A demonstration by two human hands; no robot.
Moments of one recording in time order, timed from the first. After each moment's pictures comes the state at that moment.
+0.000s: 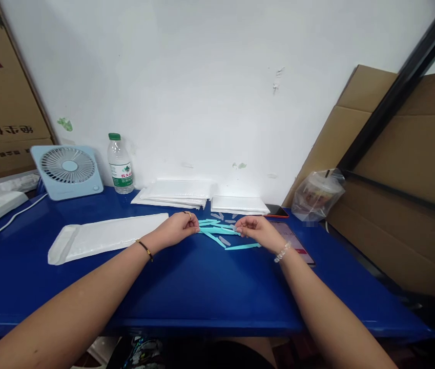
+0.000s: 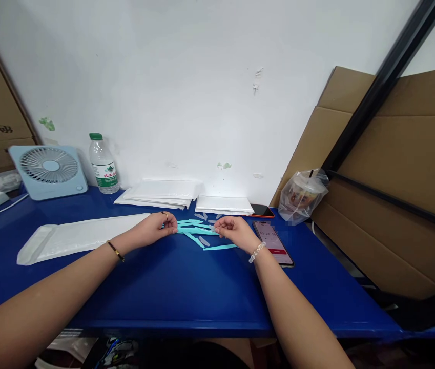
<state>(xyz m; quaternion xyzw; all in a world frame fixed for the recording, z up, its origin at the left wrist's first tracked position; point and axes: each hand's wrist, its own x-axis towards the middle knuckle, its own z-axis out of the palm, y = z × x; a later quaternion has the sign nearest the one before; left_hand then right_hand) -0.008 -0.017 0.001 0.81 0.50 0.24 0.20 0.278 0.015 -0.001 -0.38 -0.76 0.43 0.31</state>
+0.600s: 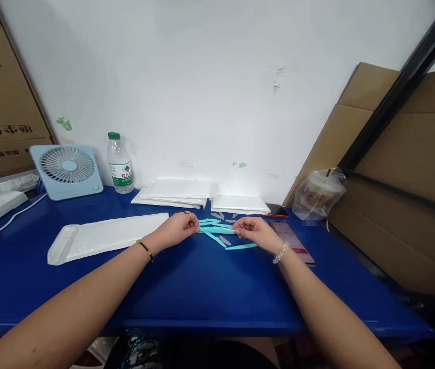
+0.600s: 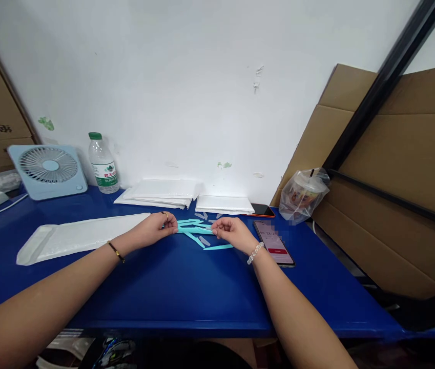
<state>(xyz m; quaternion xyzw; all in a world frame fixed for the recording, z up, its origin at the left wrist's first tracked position) -0.004 -0.018 -0.002 0.80 0.51 0.24 0.20 0.274 0.015 -0.005 -0.37 -0.76 0.44 0.30</state>
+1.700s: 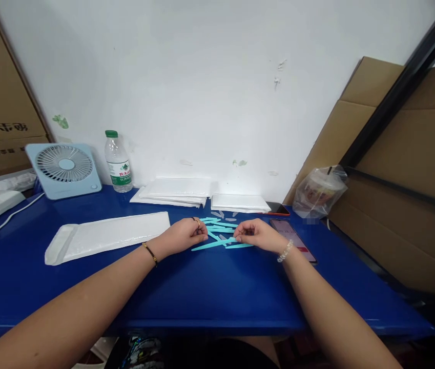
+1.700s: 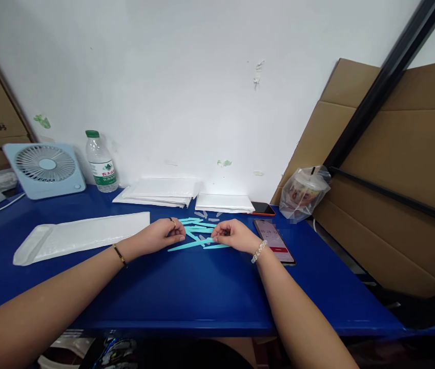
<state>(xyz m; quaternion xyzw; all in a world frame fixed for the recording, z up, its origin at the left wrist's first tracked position) 0.010 -0.025 -0.008 0.85 0.45 0.20 0.18 0.279 0.011 -0.001 -0.36 -0.82 0.39 0.20</state>
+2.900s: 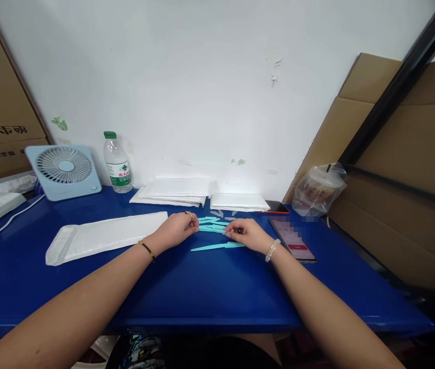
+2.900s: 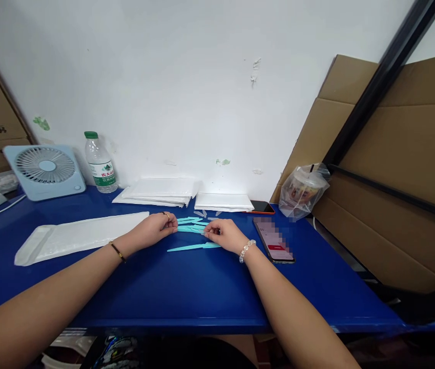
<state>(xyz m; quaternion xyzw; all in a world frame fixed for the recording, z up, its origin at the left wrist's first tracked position) 0.002 -0.020 -0.003 0.82 0.52 0.21 0.14 0.258 0.012 -0.015 -0.37 -0.86 0.27 0.25</state>
